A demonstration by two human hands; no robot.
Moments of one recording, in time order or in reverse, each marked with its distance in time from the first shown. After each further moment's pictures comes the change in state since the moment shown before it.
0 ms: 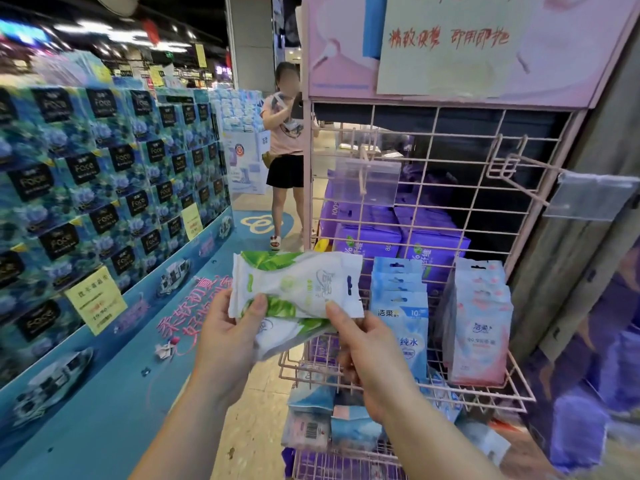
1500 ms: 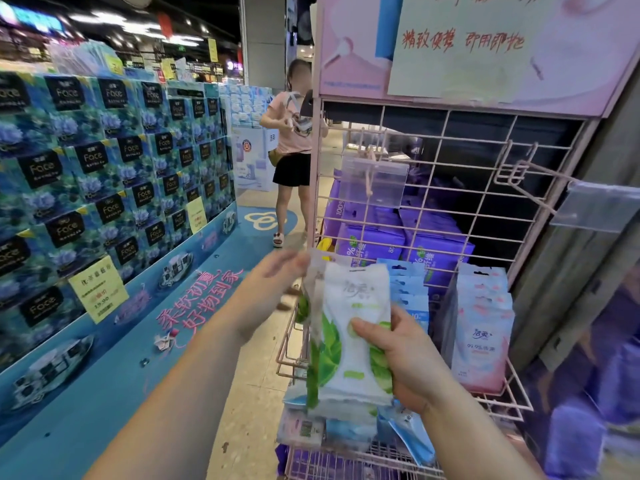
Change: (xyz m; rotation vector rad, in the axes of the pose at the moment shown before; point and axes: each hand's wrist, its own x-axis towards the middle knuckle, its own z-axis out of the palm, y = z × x) left_hand 0.037 0.023 0.031 0.530 -0.324 -0.081; right_hand 0.016 -0.005 -0.040 0.131 -0.223 -0.058
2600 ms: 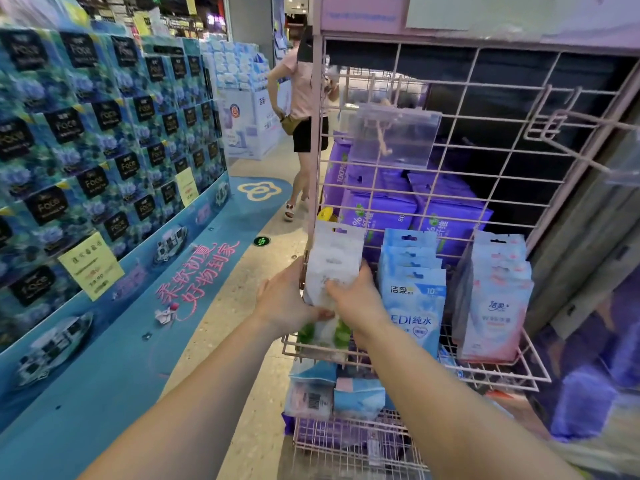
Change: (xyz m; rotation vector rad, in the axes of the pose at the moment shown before) left_hand 0.043 -0.082 0.020 0.655 0.022 0.021; right_hand 0.096 0.055 0.032 -0.503 0.293 0.017
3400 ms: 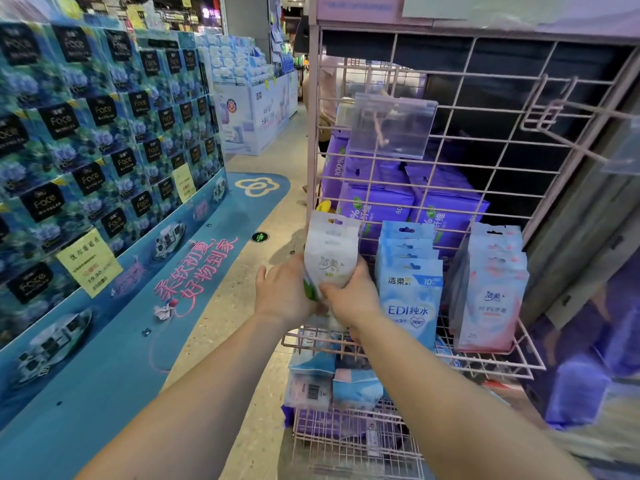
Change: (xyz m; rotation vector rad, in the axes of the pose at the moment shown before) left_hand 0.003 0.003 0.008 0.300 0.124 0.007; right_hand -0.010 -0.004 -0.006 -0.063 0.014 -0.003
